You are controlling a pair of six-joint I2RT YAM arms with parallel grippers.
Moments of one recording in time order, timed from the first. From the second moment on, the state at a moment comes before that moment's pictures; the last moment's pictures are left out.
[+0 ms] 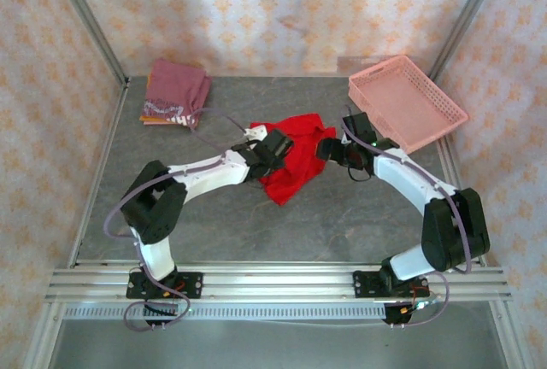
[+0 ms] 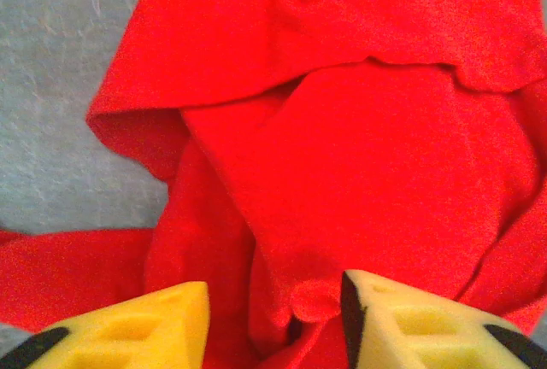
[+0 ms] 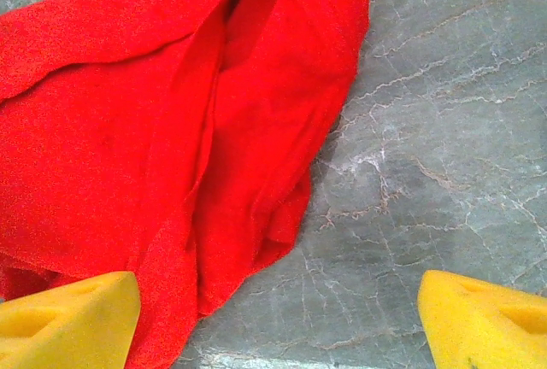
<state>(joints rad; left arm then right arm) -0.72 1.83 1.26 -0.44 -0.37 -1.01 0.34 1.46 0.98 -0.48 -0.08 0.50</state>
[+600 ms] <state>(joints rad) -0.72 1.95 1.36 -0.46 -0.35 -1.04 0.29 1.61 1.03 -0.43 -0.07 0.57</state>
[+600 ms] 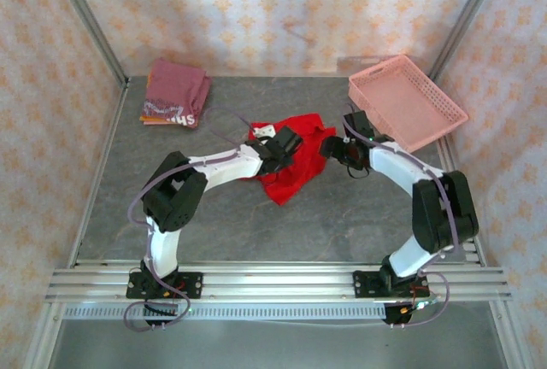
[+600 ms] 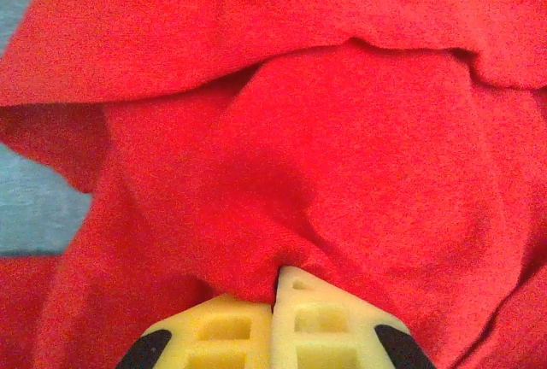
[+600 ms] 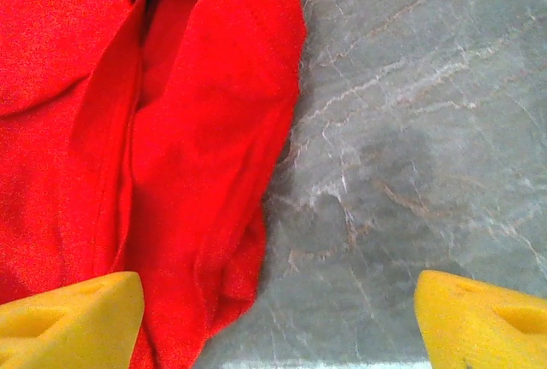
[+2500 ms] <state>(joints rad) -0.56 1.00 1.29 -0.88 -0.62 -0.79 0.23 0.90 1.09 -0.32 -0.12 0.48</state>
